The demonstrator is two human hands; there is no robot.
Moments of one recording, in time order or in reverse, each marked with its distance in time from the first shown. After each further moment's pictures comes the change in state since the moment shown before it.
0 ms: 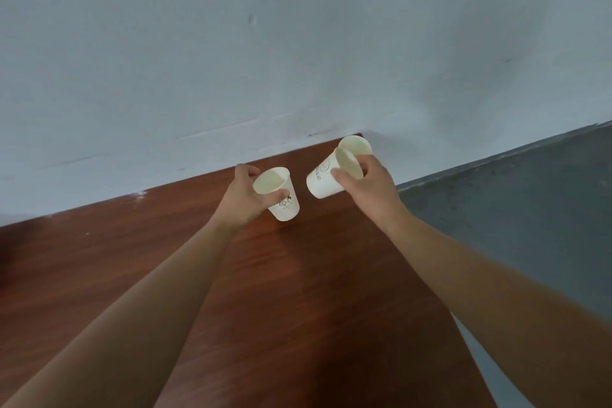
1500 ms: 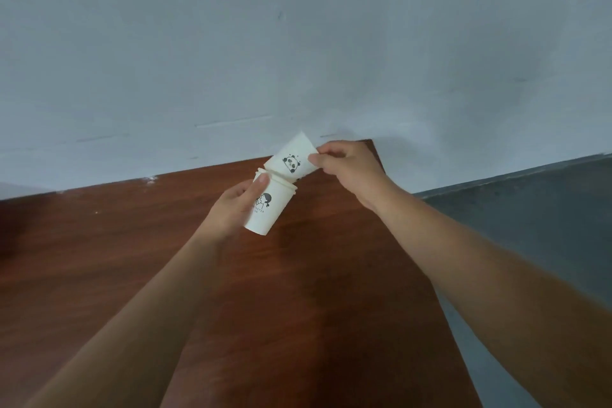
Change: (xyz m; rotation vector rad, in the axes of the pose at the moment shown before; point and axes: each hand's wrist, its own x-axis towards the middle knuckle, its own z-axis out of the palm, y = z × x) left_hand -0.049 -0.010 -0.021 -0.428 -0.089 -0.054; right_hand 0.010 -0.056 0.022 0.077 -0.268 -0.115
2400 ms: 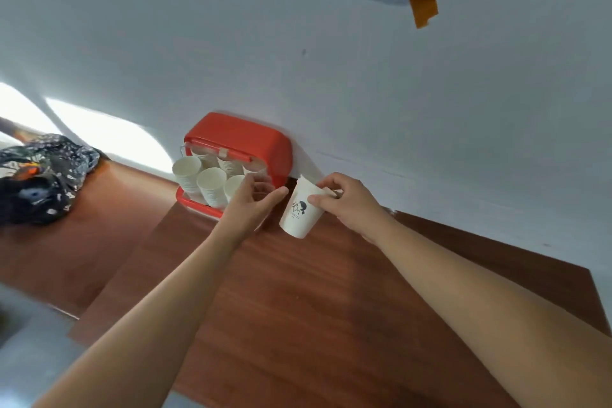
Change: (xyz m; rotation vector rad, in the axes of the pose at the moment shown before) left_hand -0.314 -0.041 -0.405 -0.019 0.650 0.245; right_hand -0.172 -0.245 0.425 -0.230 -0.512 -0.314
